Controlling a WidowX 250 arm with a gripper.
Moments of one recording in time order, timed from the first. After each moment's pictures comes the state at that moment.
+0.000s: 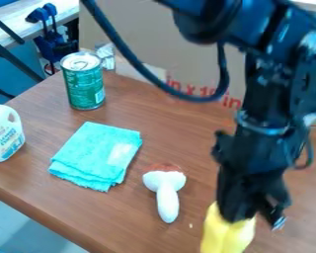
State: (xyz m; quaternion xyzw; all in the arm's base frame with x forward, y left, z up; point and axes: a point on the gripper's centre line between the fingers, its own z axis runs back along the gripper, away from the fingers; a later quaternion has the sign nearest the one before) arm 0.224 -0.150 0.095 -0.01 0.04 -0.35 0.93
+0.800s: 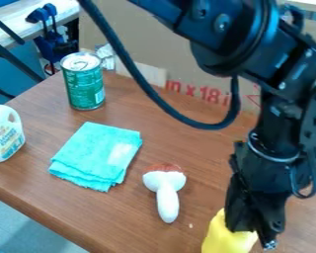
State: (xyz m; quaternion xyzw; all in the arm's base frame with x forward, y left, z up) arm 0.240 -0.155 0.074 0.03 0.00 -0.45 0.89
